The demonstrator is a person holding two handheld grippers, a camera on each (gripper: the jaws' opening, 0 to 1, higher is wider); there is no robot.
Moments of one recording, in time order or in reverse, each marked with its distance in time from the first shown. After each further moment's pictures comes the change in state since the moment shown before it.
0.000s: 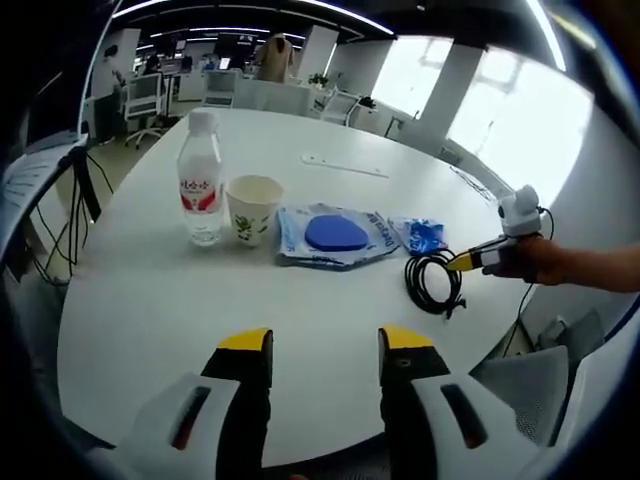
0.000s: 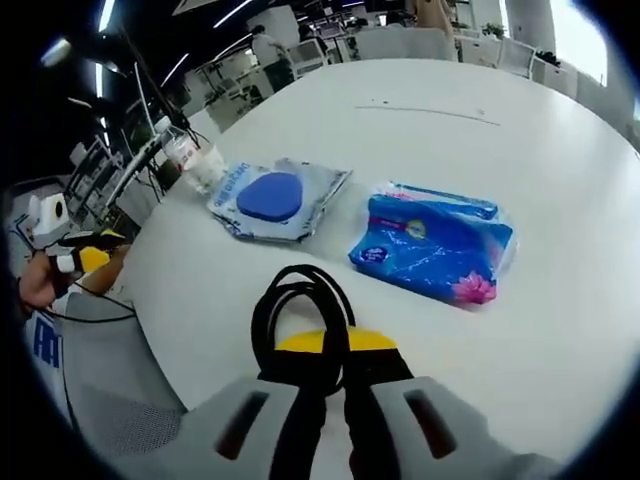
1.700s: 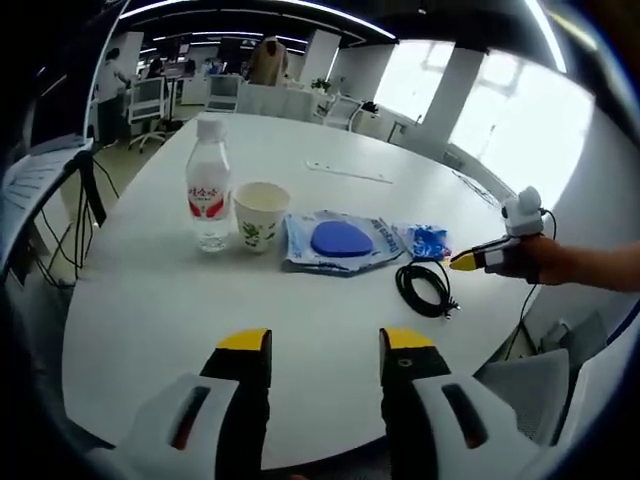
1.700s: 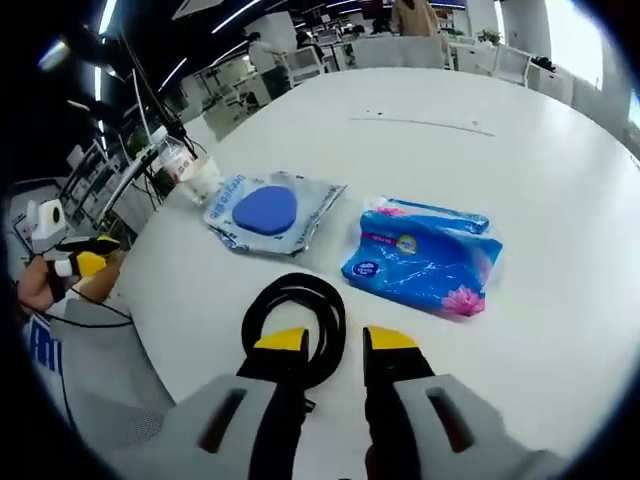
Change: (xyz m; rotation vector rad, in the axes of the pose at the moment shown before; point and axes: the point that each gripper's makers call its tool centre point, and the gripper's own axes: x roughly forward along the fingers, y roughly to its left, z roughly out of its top) left arm -0.005 0.007 0.007 -0.002 -0.025 0.014; right arm -0.012 -0.008 0.006 0.007 -0.037 -0.025
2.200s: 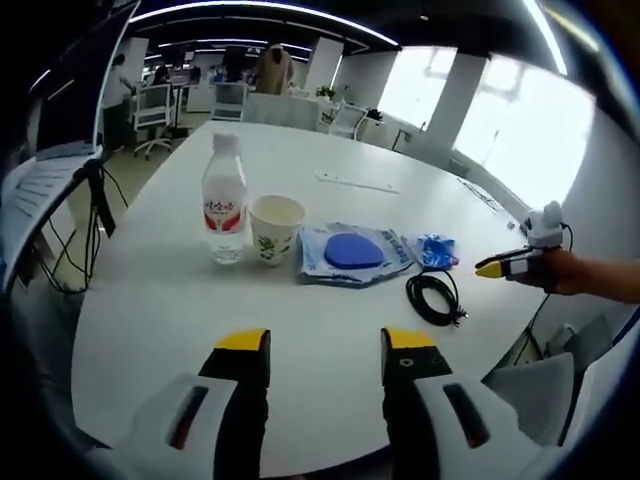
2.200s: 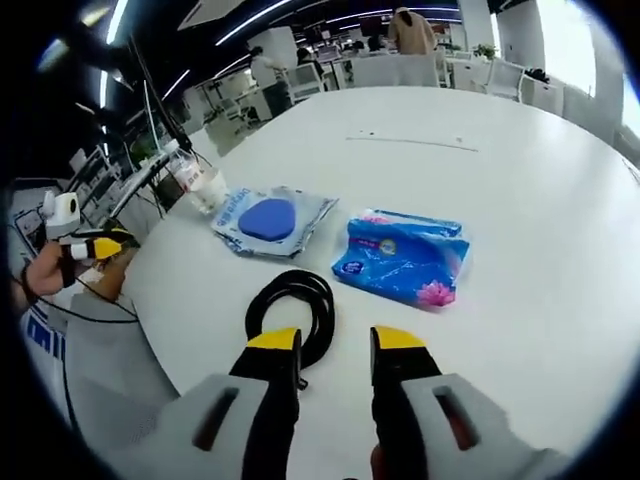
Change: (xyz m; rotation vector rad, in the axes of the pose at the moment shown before) left arm -0.004 0.017 0.013 0.007 -0.036 0.024; right arm -0.034 -0.005 0.001 -0.012 -0.084 -0.004
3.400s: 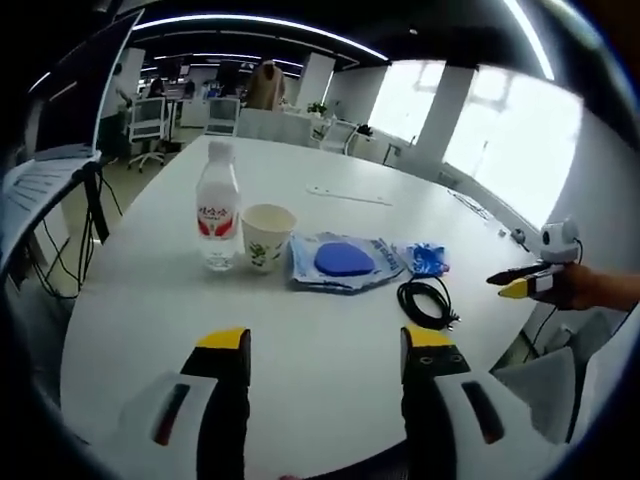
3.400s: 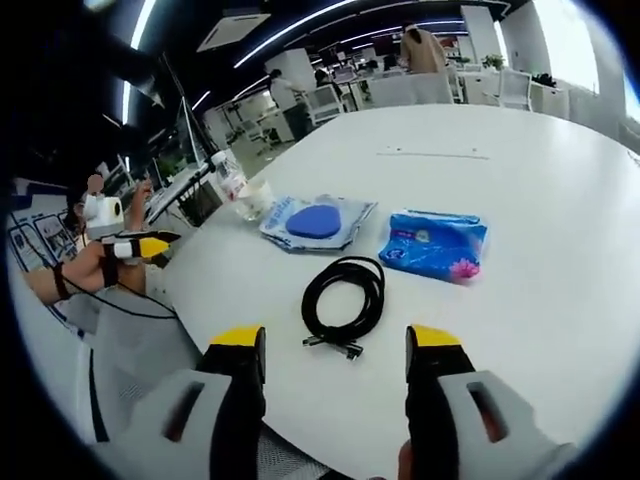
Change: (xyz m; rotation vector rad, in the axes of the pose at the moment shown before) left arm -0.002 -0.010 -0.004 0.009 -0.081 -0.043; right arm -0.037 0.048 -0.023 0.016 -0.093 0.105
